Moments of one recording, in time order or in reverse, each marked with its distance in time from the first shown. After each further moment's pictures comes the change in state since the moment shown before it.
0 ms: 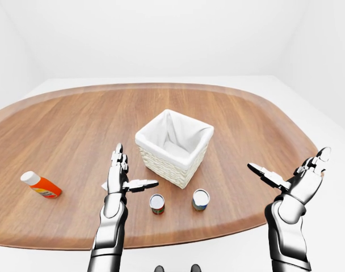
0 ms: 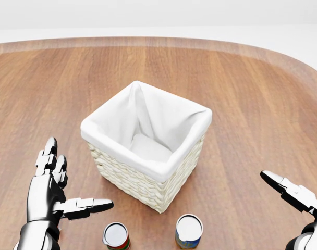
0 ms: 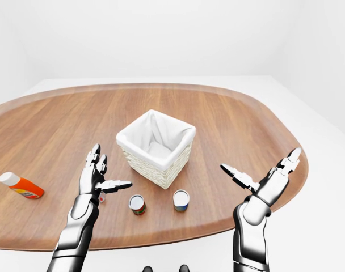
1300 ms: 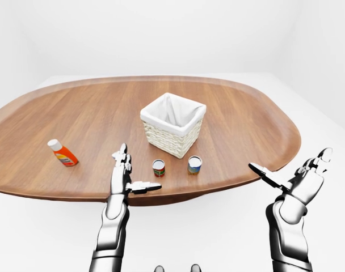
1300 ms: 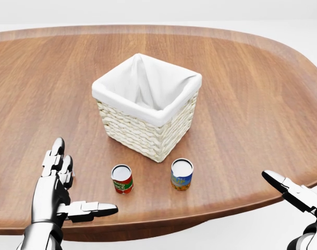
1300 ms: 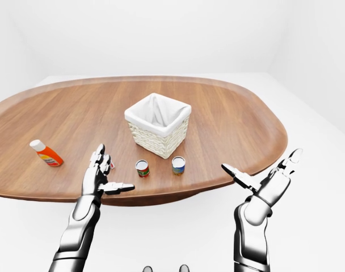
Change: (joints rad) left arm 0.016 -0.008 -0.019 -0.016 0.027 -0.001 -0.036; right arm 0.002 0.001 -0.007 -0.013 0.013 0.015 0.000
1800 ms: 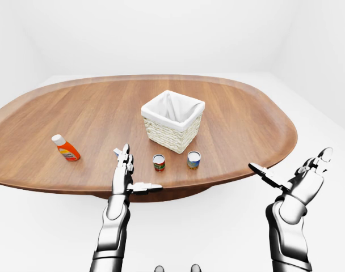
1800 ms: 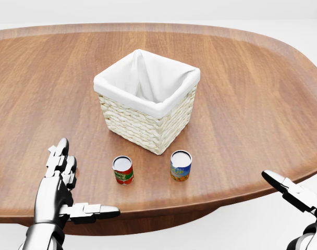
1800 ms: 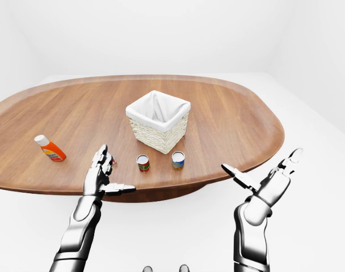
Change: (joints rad) left arm 0.004 -0.001 -0.009 0.002 0.004 -0.002 -0.024; right arm 0.000 0.000 0.001 0.006 -0.005 -0.012 0.000
